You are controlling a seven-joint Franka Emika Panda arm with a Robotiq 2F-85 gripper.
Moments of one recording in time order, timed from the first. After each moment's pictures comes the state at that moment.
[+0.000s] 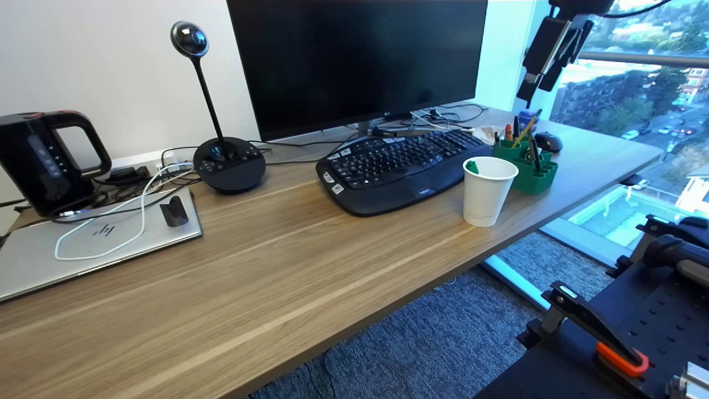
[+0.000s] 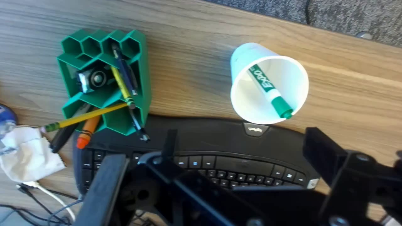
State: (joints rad) arm -0.02 0.04 -0.02 -2.39 0.14 2.63 -0.44
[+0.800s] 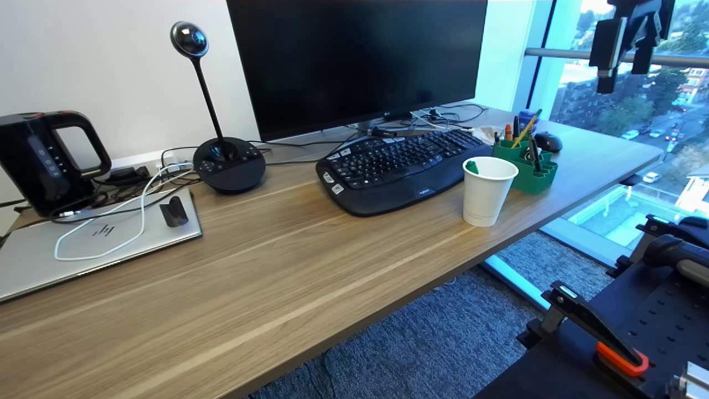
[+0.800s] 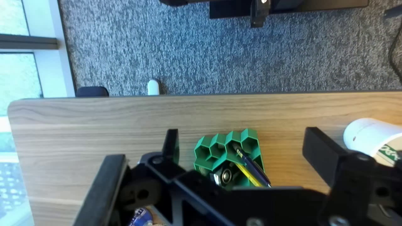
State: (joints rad) arm -0.09 0.04 -0.11 -2.29 -0.29 2.24 0.00
